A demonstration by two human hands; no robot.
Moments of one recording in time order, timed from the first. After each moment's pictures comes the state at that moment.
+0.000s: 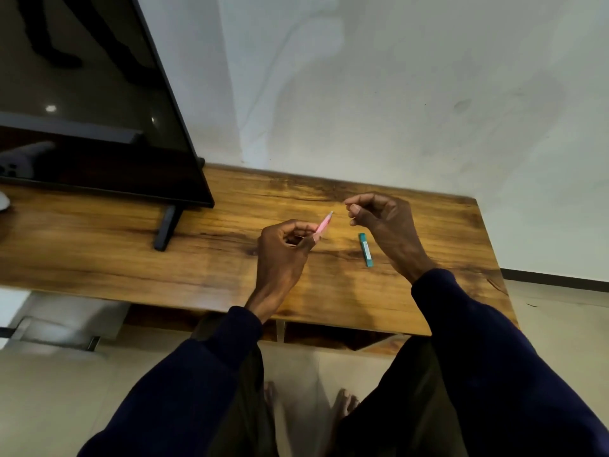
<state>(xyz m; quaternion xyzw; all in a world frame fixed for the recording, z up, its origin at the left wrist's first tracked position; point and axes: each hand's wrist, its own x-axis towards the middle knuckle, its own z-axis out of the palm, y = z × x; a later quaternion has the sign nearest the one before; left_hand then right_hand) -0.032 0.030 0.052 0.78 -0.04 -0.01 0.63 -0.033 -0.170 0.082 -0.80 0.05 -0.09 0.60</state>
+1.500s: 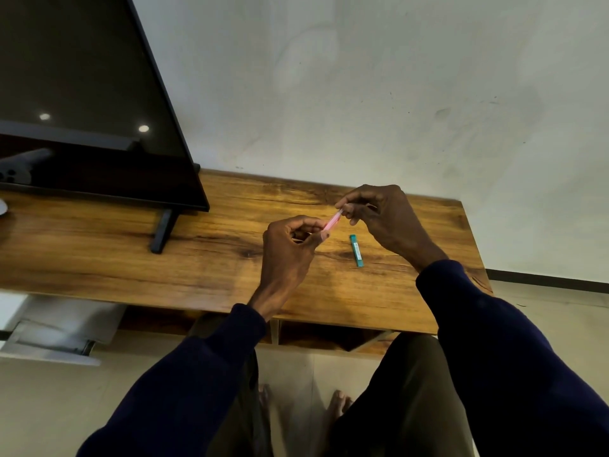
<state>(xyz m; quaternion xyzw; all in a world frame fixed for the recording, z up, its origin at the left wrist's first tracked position) -0.043 0.014 0.078 0.78 -0.09 0.01 0.62 -0.043 -0.173 0.132 -0.91 -0.04 -0.06 0.41</state>
